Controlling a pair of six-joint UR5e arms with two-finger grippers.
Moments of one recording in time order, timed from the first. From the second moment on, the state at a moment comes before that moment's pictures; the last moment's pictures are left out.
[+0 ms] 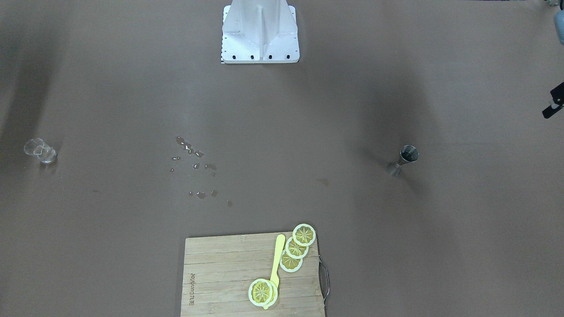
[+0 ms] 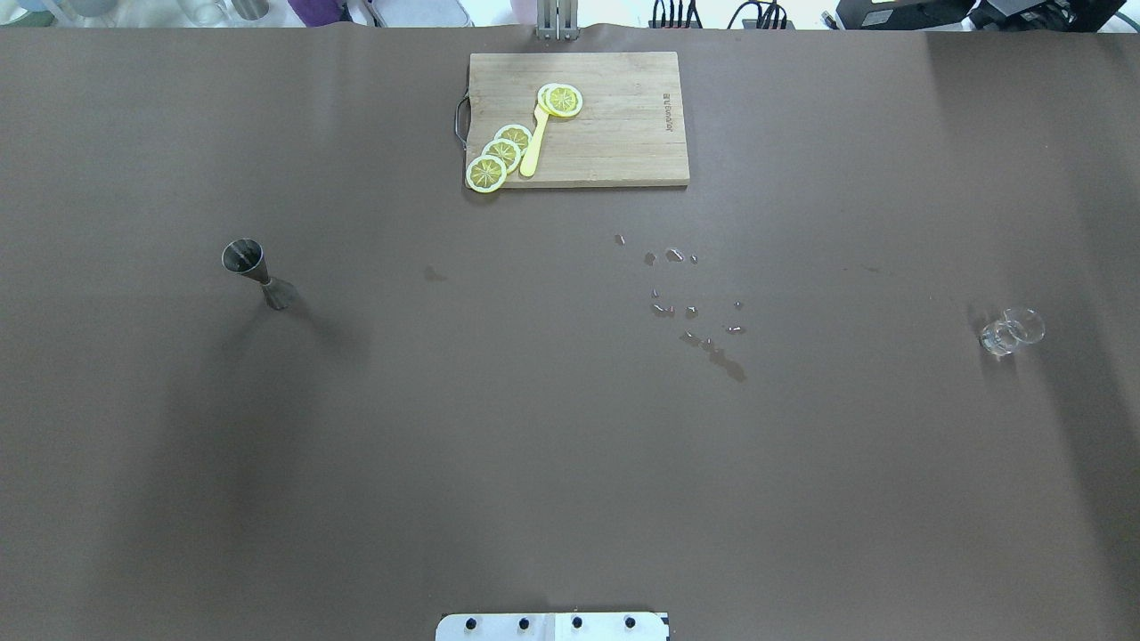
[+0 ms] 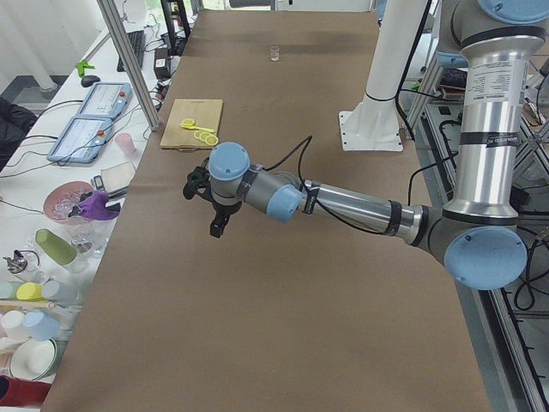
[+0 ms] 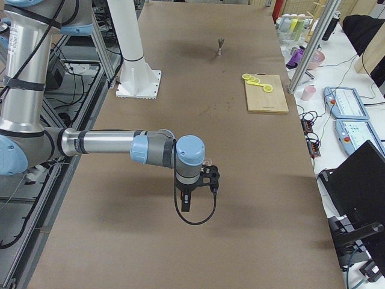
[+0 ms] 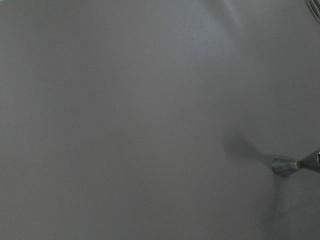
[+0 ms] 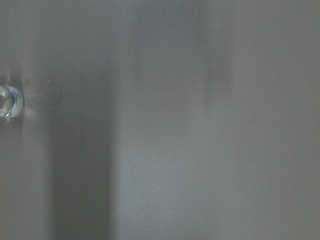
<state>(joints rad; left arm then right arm) -1.49 -1.53 -1.77 -1.83 -2.49 -0.09 1.60 -1.81 1.86 -1.73 2.30 -0.15</state>
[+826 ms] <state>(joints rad) -1.66 -1.37 -1.76 -1.48 -2.34 0.28 1.60 -1.81 1.85 -1.73 2.30 -0.15</state>
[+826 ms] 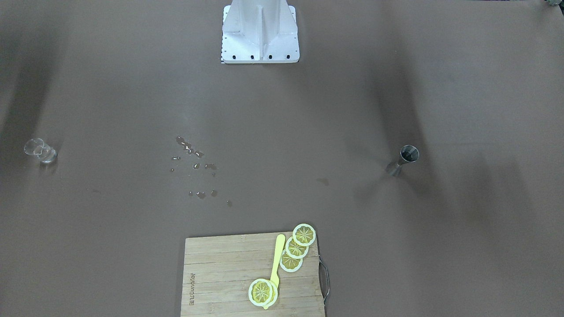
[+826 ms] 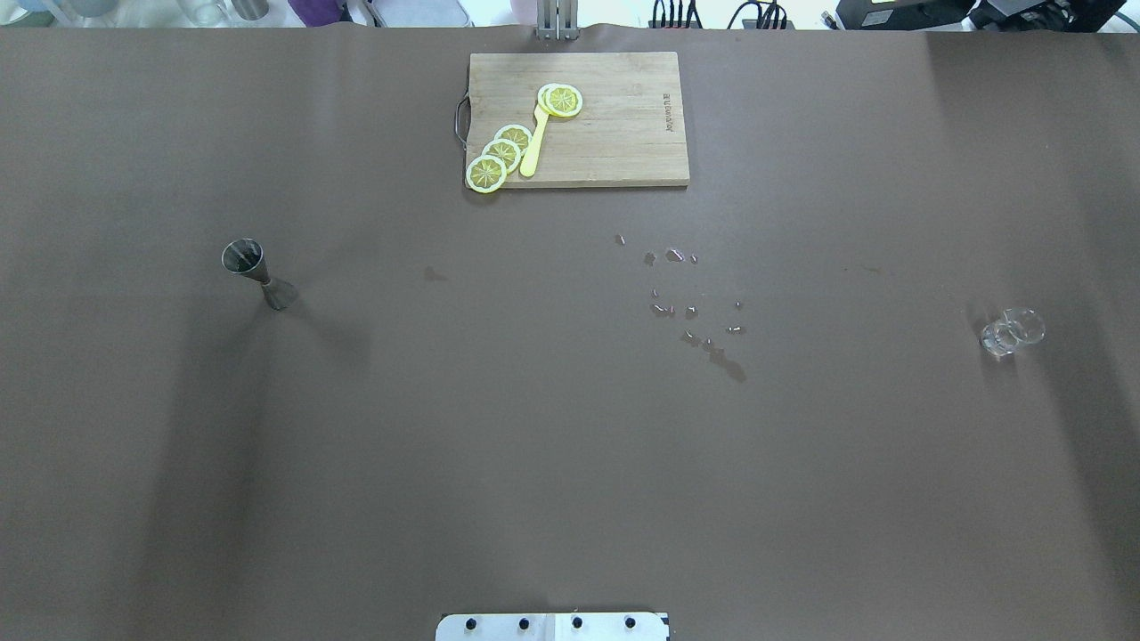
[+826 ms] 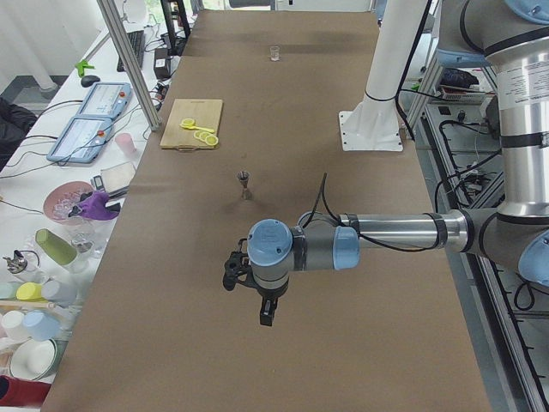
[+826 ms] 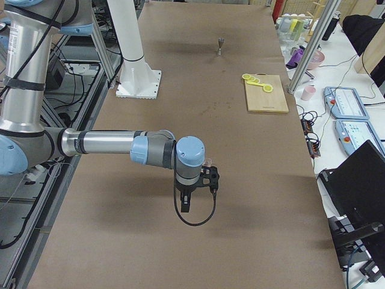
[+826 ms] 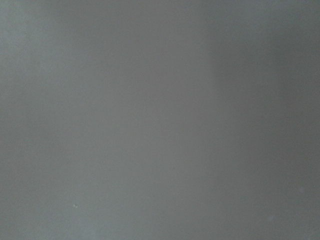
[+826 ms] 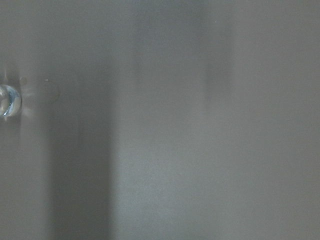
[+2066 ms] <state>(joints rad) -1.67 -1.42 -1.80 -1.45 -2.31 0.13 1.60 -1.80 1.81 -1.70 2.28 -0.15</state>
